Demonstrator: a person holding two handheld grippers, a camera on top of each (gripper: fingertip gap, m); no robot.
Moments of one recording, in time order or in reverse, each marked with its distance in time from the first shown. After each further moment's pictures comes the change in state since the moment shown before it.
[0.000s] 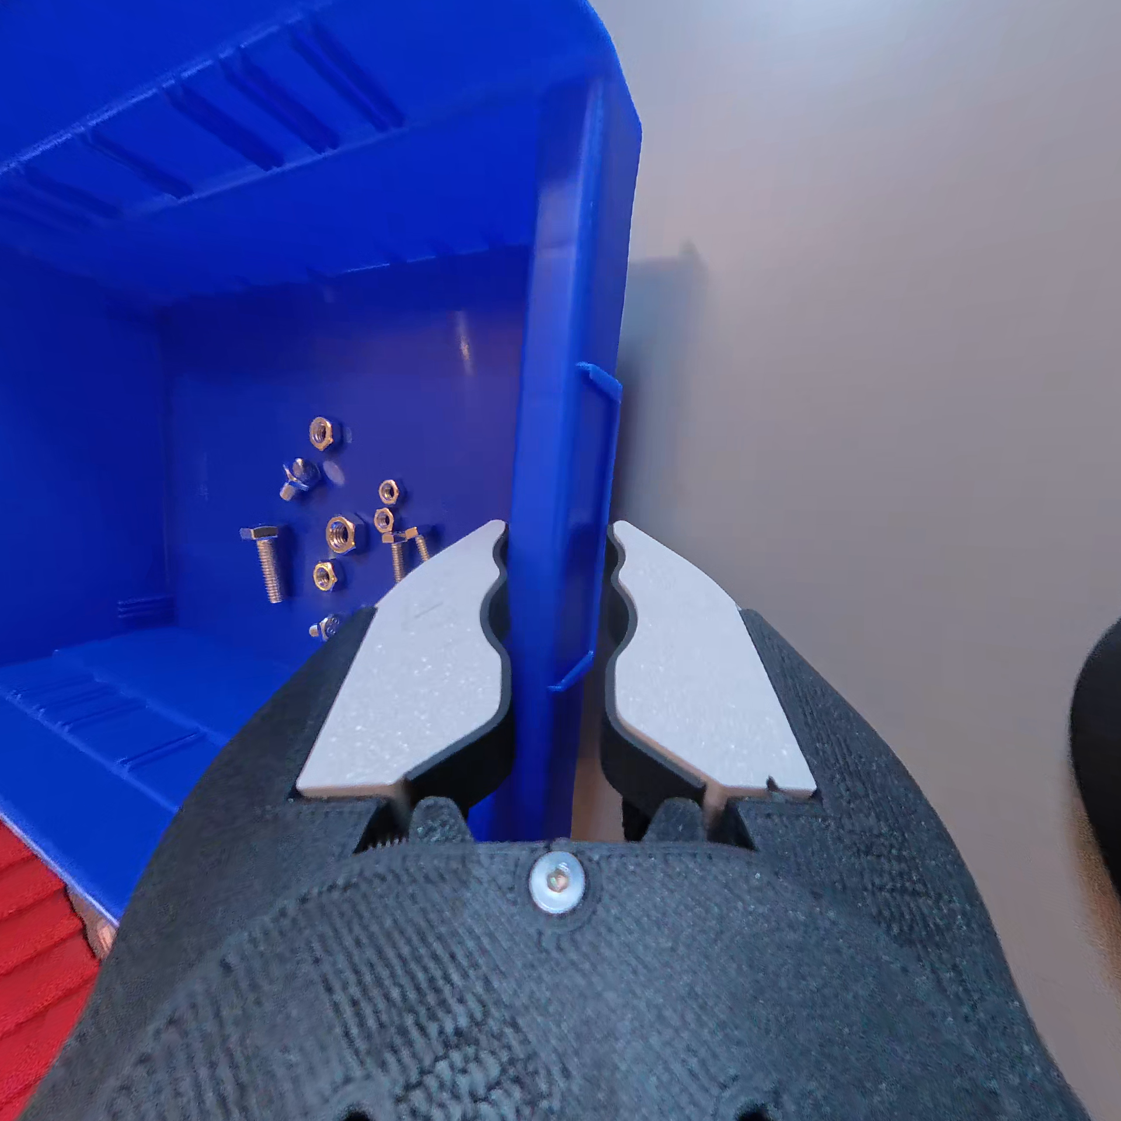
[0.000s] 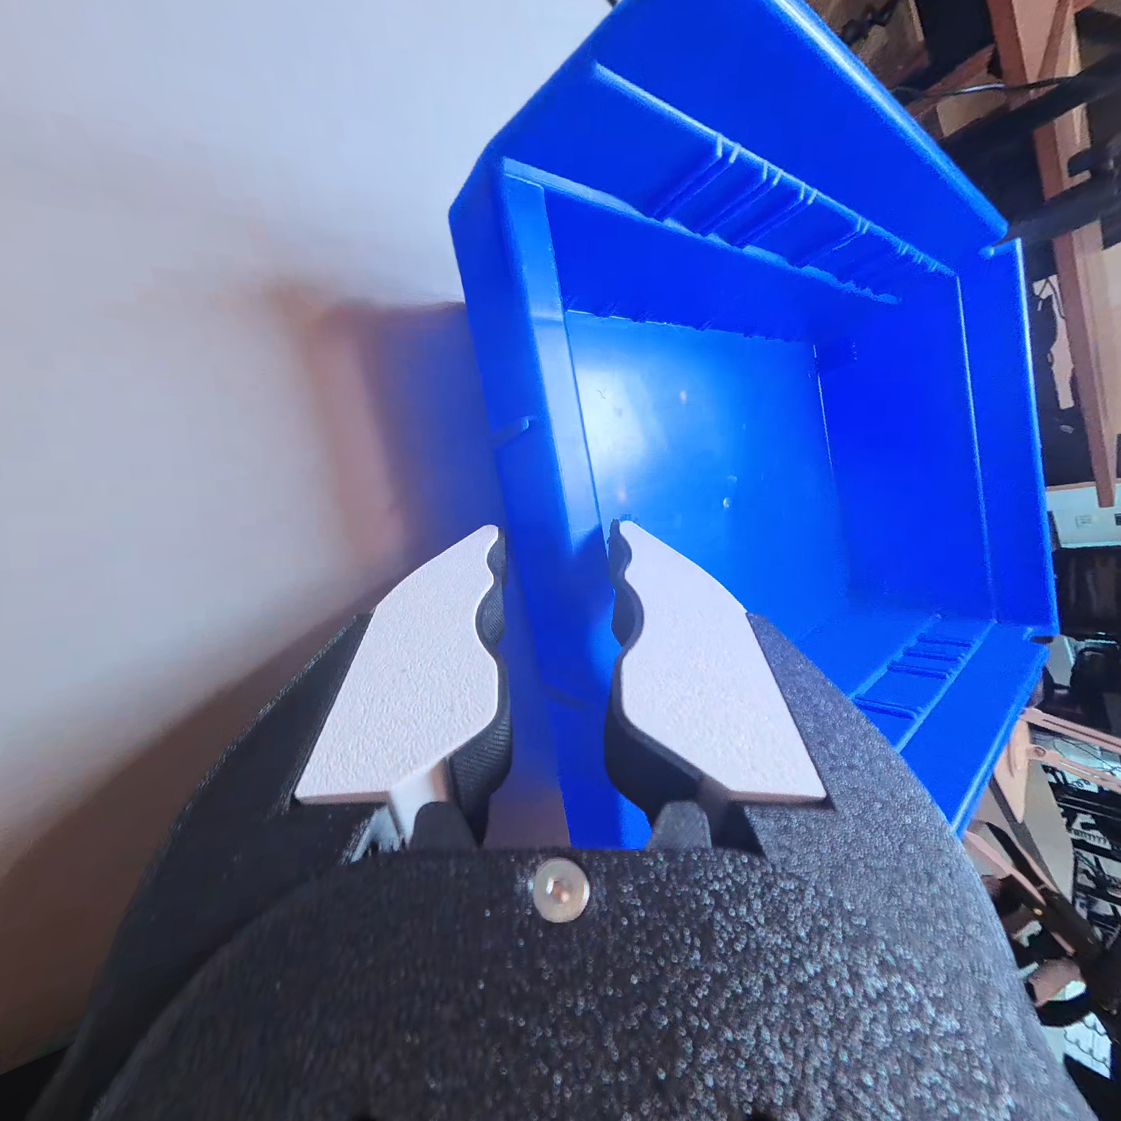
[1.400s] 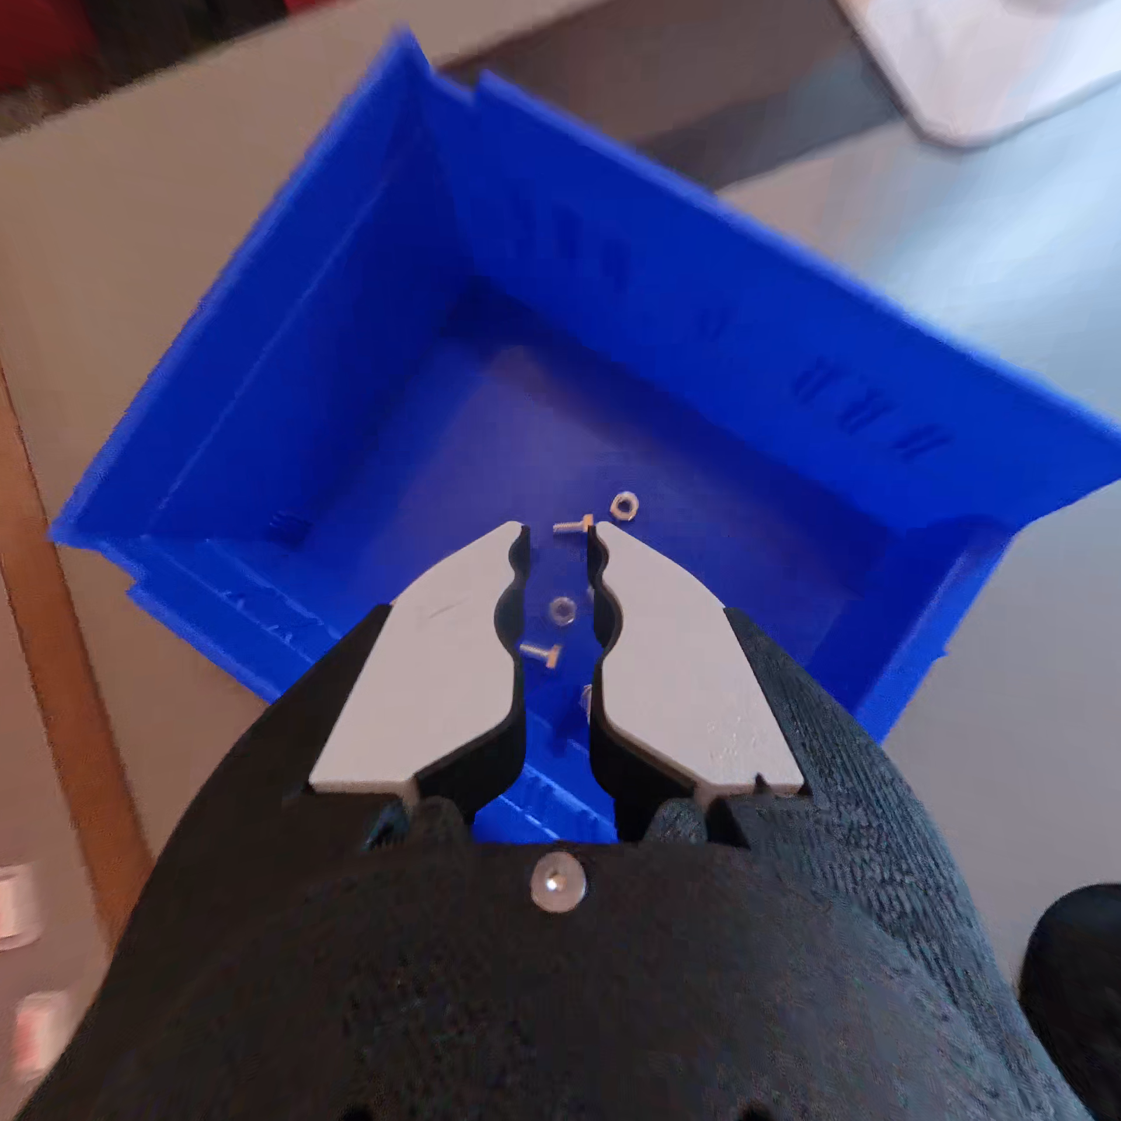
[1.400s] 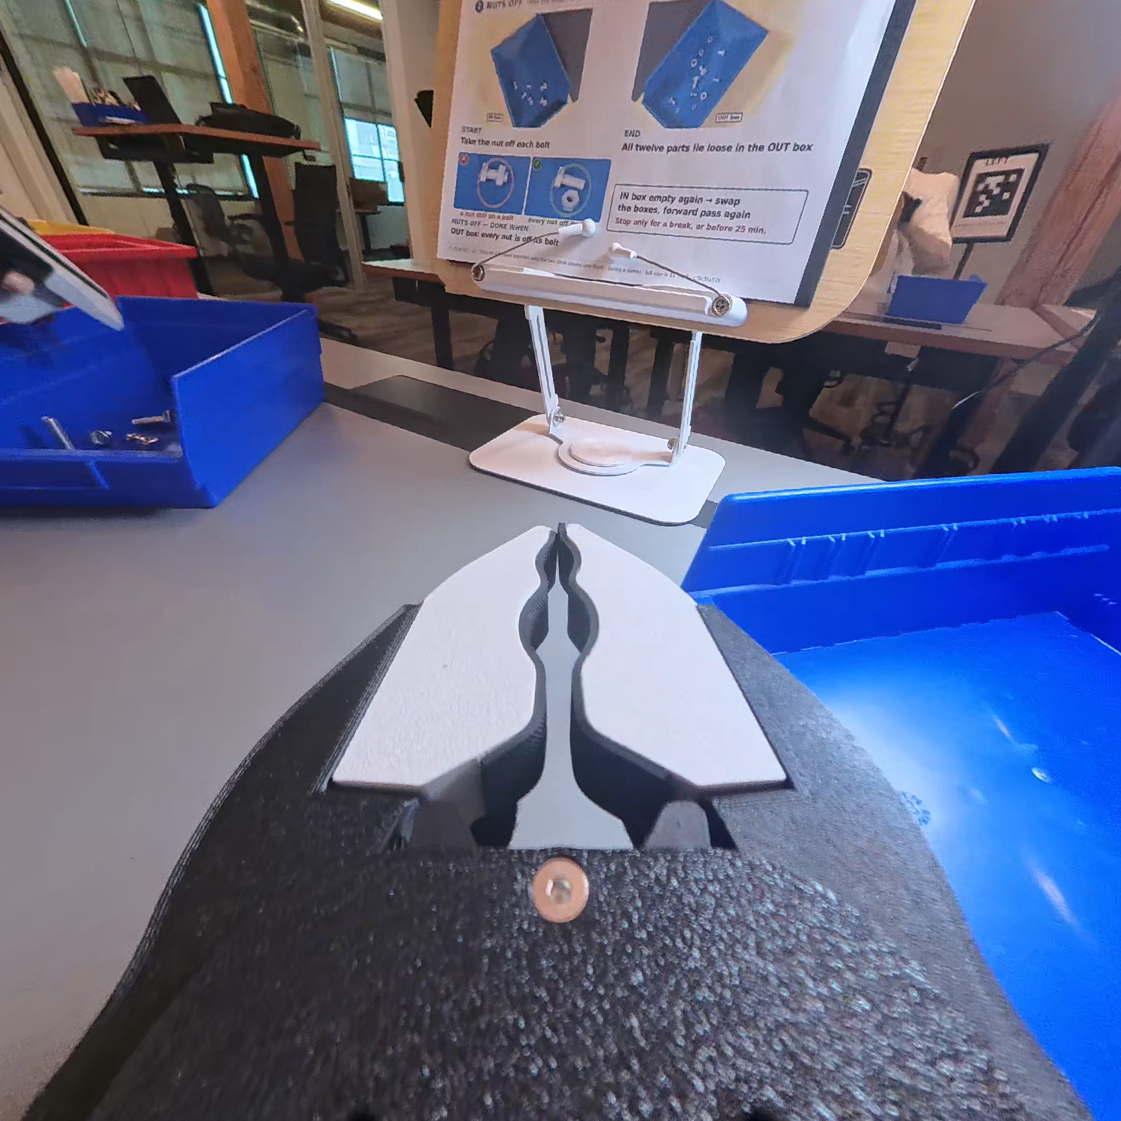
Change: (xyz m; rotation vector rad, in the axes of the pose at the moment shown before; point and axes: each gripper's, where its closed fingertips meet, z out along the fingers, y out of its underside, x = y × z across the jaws) left arm -0.177 -0.012 -0.002 0.028 0.073 -0.619; right arm 0.013 -0.109 -0.055 0.815 -0.218 0.583
